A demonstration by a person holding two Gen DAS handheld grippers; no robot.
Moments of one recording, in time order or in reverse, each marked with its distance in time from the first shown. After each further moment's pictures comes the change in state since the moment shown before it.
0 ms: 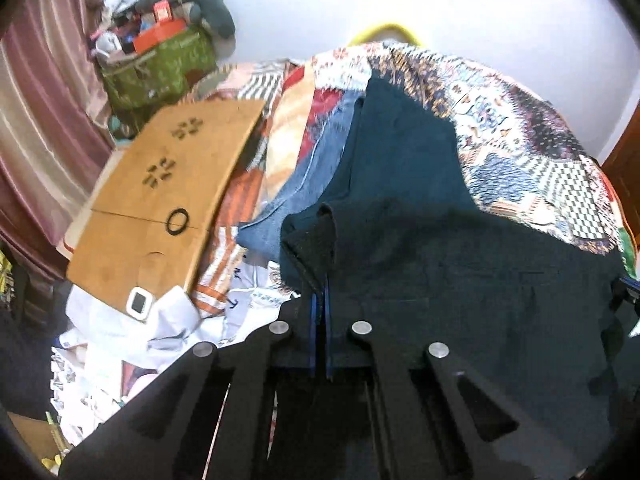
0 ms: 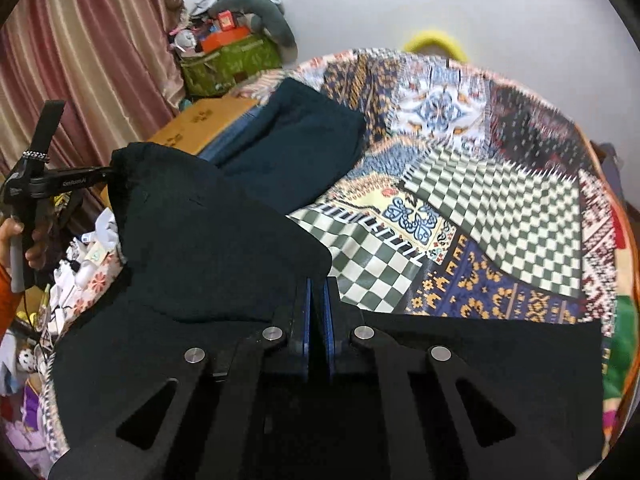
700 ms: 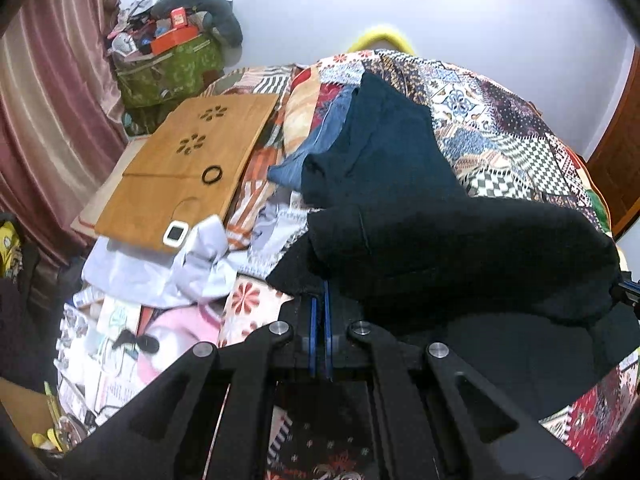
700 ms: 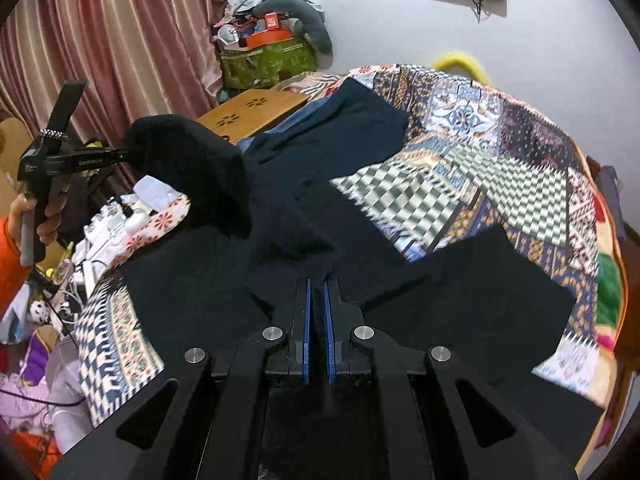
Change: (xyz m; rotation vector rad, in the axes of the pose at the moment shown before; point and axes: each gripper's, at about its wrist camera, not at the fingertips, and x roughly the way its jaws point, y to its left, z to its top) left arm -0.083 0.022 -0.116 -0.009 -0.031 -0.019; right arm -0.064 0.076 -0.089 -0.072 -0.014 0.038
